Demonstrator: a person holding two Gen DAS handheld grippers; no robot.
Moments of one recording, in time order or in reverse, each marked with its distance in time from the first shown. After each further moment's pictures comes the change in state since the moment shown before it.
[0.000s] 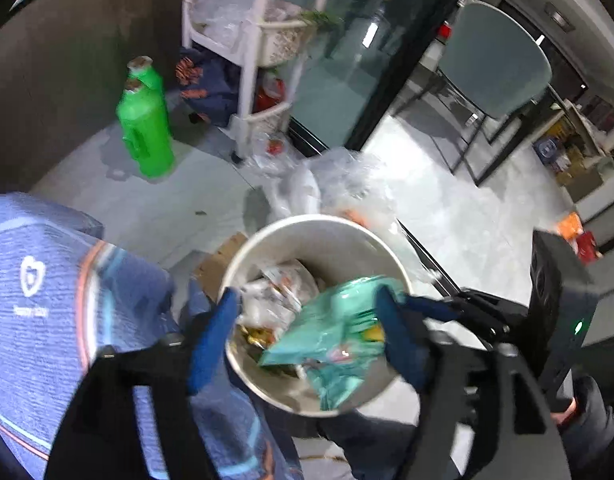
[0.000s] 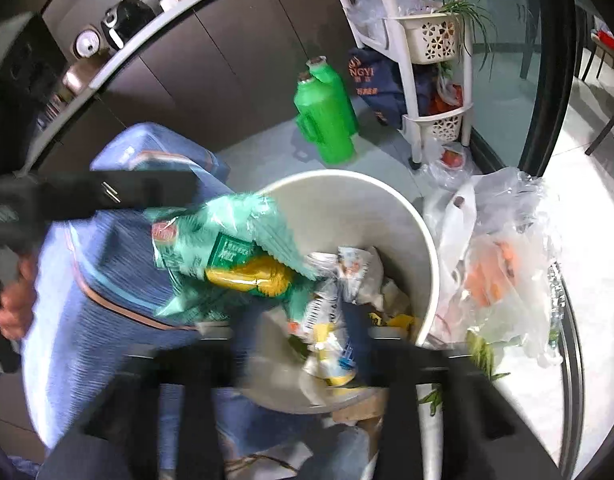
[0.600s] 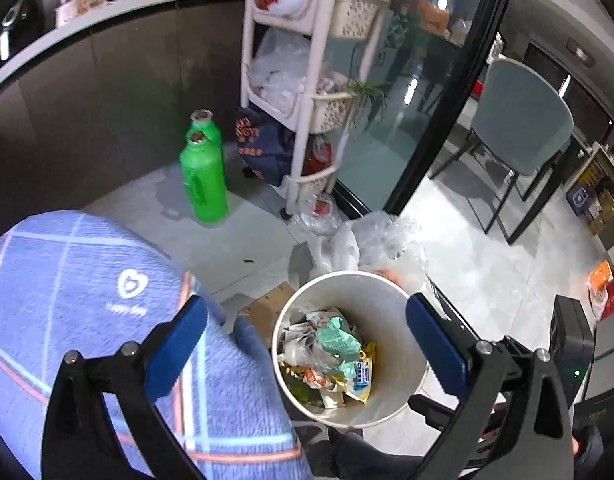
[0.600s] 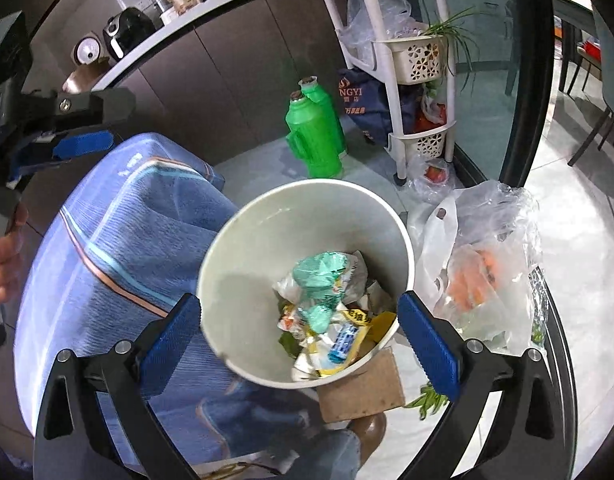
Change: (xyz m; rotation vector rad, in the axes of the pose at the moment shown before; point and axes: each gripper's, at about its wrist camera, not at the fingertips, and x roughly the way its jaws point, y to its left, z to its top) left arm -0.078 0.000 -0.008 -0.080 -0.220 0.153; right arm -0.043 0.015 -0.012 0.033 -0.070 -0.015
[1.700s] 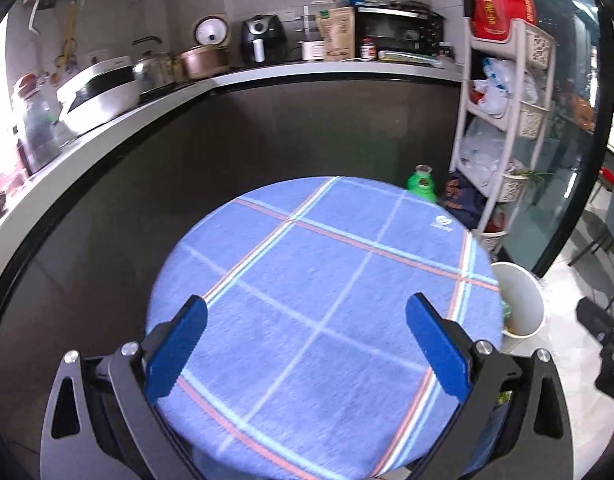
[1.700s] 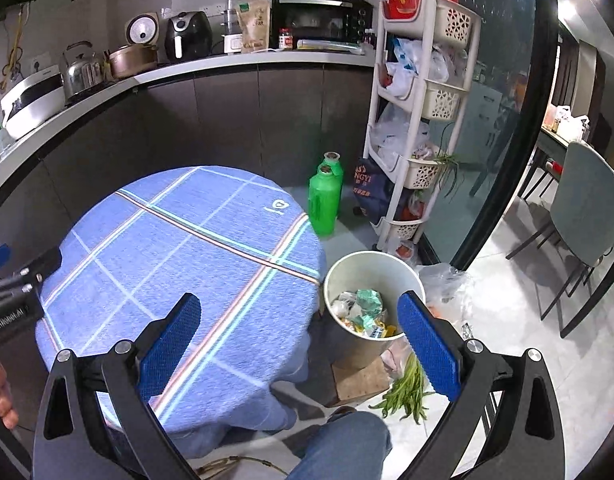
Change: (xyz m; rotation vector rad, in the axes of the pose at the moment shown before) left arm -0.321 0.108 -0.210 -0.319 -0.221 0.618; right arm -0.186 0.267 -0.050 -0.267 -0.182 -0.250
